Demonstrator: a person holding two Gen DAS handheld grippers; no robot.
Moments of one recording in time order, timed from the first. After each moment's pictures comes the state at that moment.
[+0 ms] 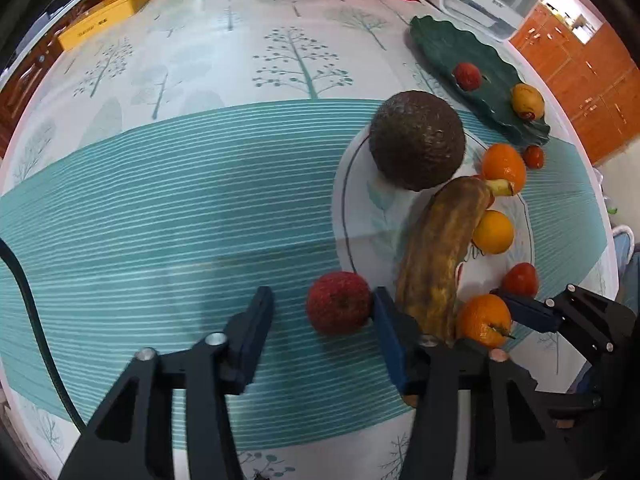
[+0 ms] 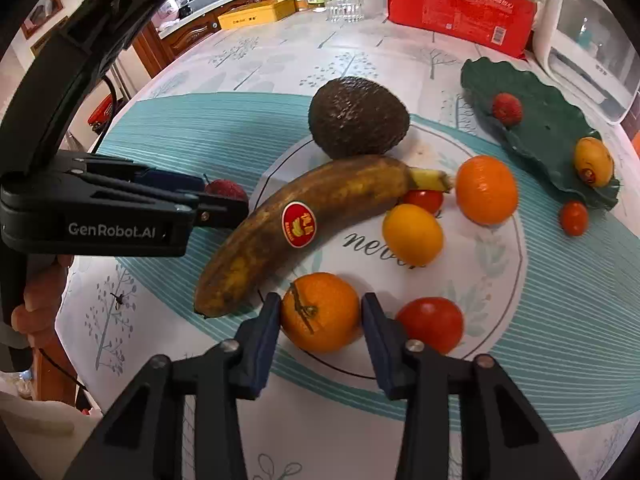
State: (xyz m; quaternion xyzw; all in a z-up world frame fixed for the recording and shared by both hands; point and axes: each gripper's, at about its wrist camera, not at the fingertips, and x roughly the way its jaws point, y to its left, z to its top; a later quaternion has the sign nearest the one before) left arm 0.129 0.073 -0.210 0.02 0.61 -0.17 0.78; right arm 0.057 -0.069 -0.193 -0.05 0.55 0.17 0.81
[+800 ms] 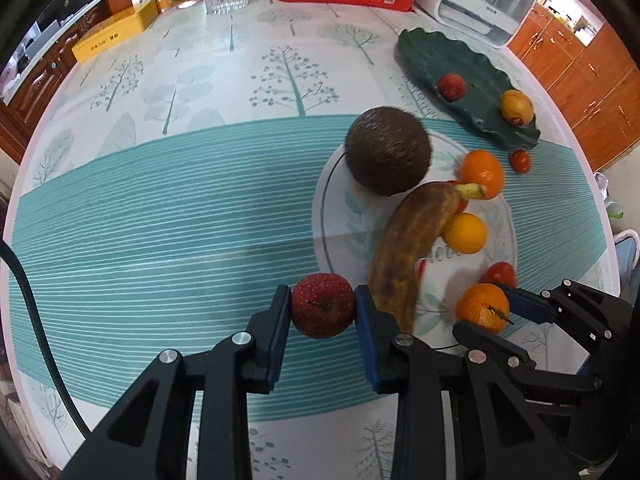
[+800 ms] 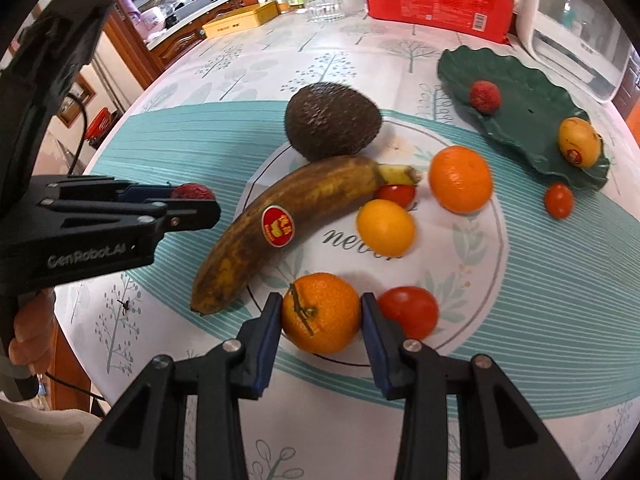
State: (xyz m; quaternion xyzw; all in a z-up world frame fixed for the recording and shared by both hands) left arm 0.111 0.064 -0.177 0.02 0.59 -0.15 0.79; right arm 0.054 -0.090 -0.178 -0.02 0.56 0.15 0.81
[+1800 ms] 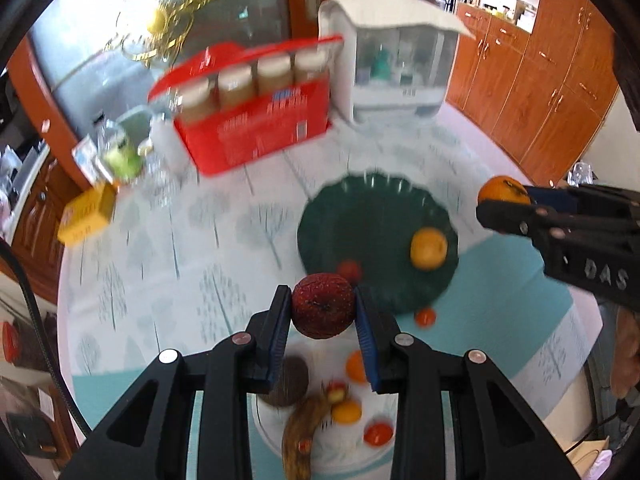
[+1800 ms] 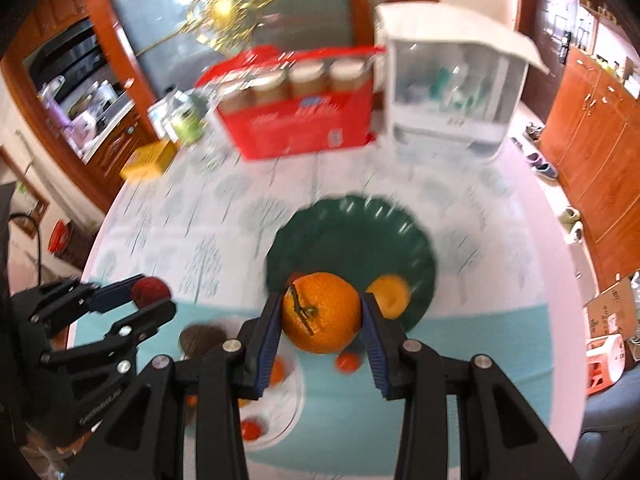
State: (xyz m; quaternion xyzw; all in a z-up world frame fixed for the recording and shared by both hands) left arm 0.204 -0.098 0.005 0.12 0.48 -0.20 0.85; right arm 0.196 -0.252 0.014 0.04 0.50 0.02 0.87
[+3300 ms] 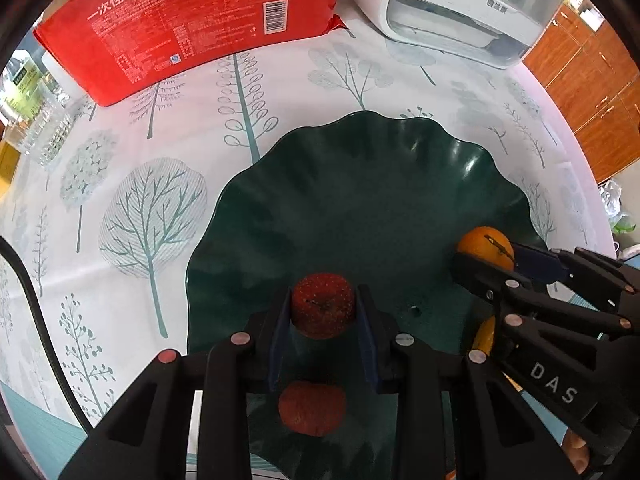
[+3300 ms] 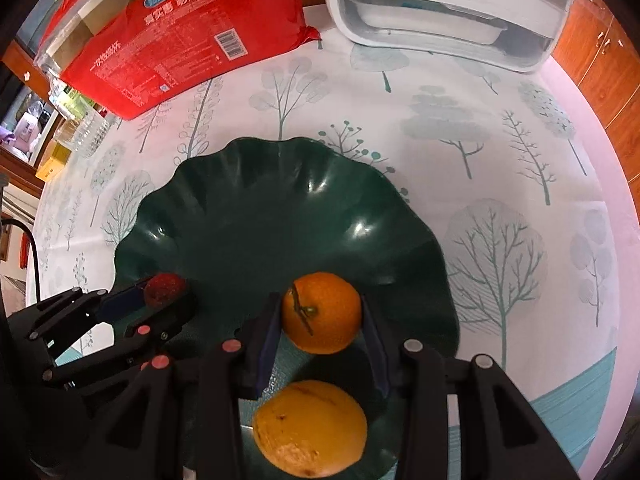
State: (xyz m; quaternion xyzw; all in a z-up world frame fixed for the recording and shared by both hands) left arm 0.342 -0.192 -0.204 0.07 0.60 -0.17 0.78; right arm 0.314 -0.312 -0.191 0.07 0.61 0.00 0.79
